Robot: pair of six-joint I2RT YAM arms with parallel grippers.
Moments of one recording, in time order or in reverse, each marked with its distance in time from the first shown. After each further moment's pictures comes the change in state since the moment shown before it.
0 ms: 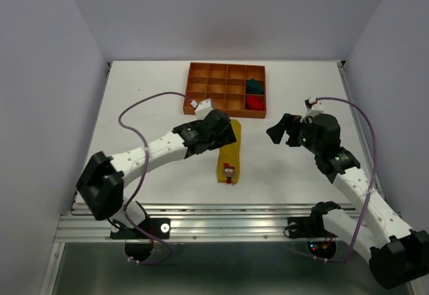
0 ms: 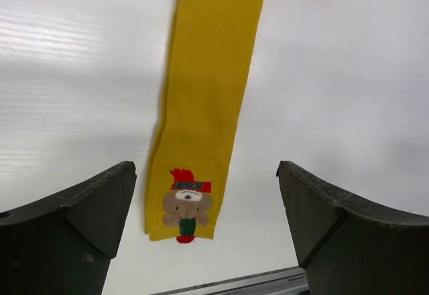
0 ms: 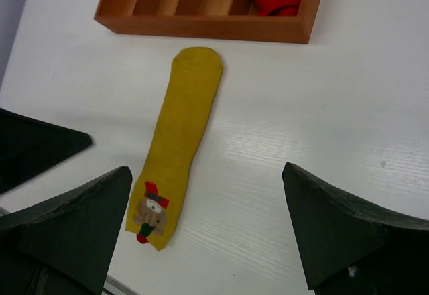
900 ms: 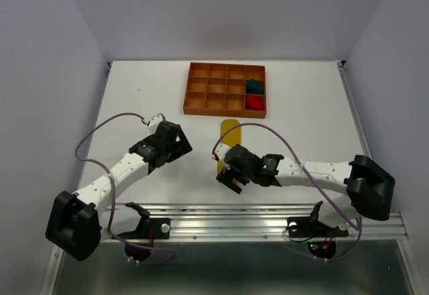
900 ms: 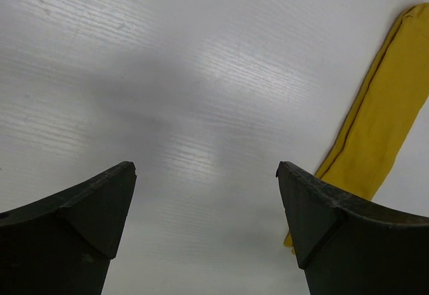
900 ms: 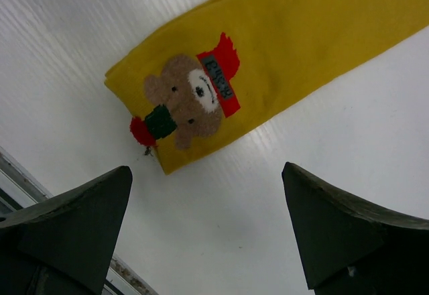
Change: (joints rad) left arm 0.369 -0.445 -0.436 0.001 0.058 0.134; right arm 0.800 0.584 0.176 -0.139 0.444 -0.492
